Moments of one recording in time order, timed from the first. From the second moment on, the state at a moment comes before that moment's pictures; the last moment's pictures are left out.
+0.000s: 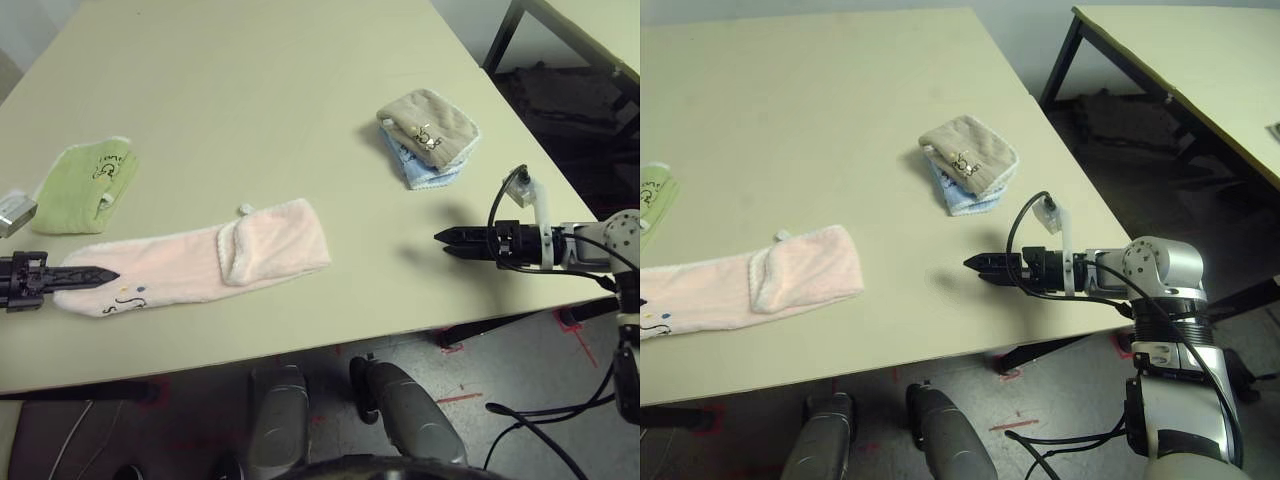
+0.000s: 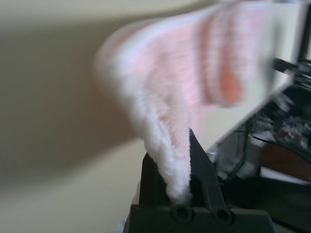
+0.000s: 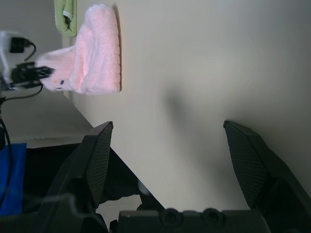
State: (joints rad) left arm -0.57 1.43 -0.33 0.66 -0.83 1.09 -1.61; right arm -0.62 -0.73 -0.08 0.32 0.78 1.48 0.97
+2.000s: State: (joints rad) left arm -0.68 0.70 0.22 0.15 -0.95 1.55 -0.75; right arm -0.51 -0.69 -0.18 0.17 0.82 1.54 0.88
